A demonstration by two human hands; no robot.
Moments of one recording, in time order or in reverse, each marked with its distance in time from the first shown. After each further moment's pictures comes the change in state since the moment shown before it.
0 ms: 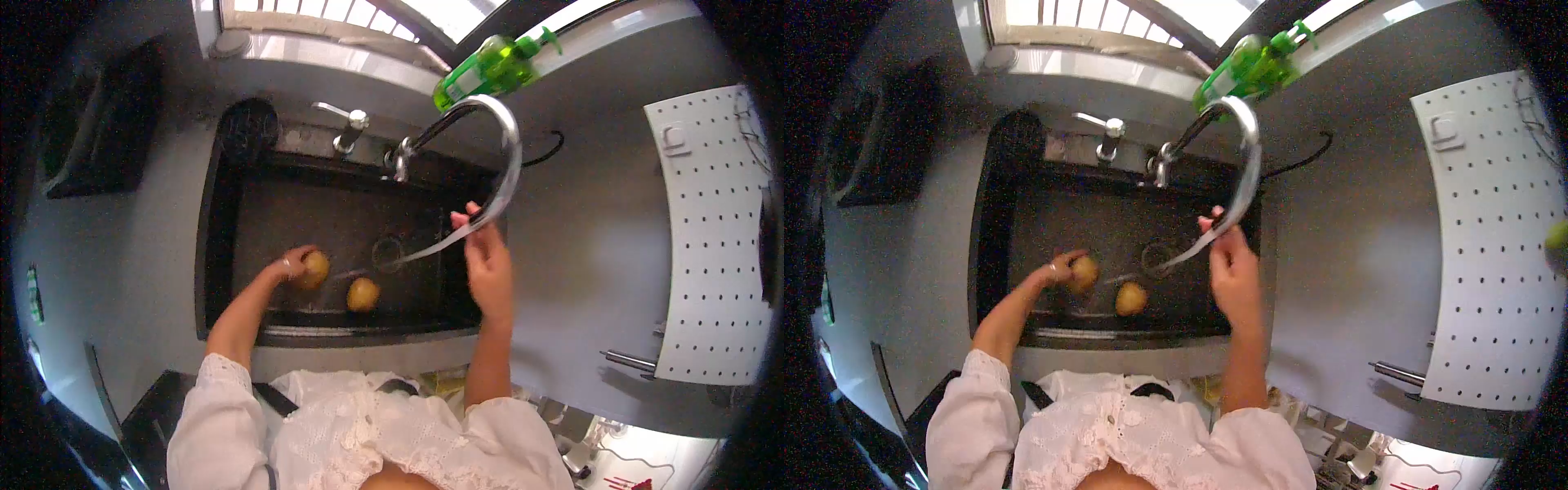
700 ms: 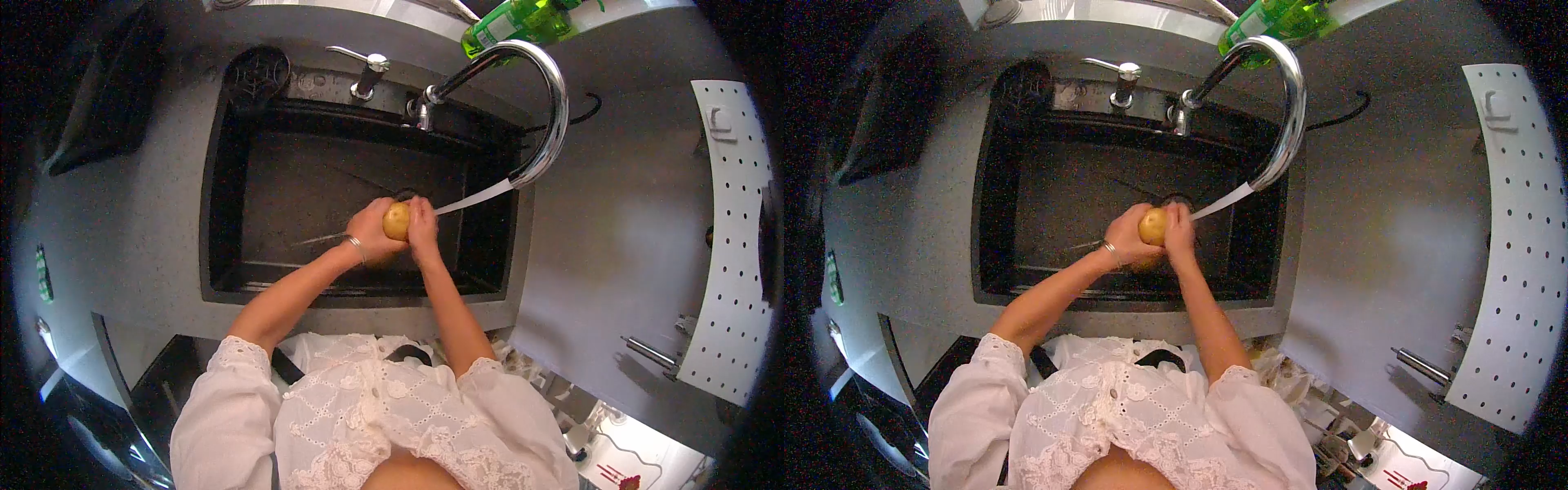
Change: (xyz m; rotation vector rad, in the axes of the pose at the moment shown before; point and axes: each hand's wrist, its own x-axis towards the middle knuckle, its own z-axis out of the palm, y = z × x) left_hand -0.036 0.152 0.093 0.175 0.429 0.436; right_hand -0.020 0.188 0.118 0.177 0.063 0.399
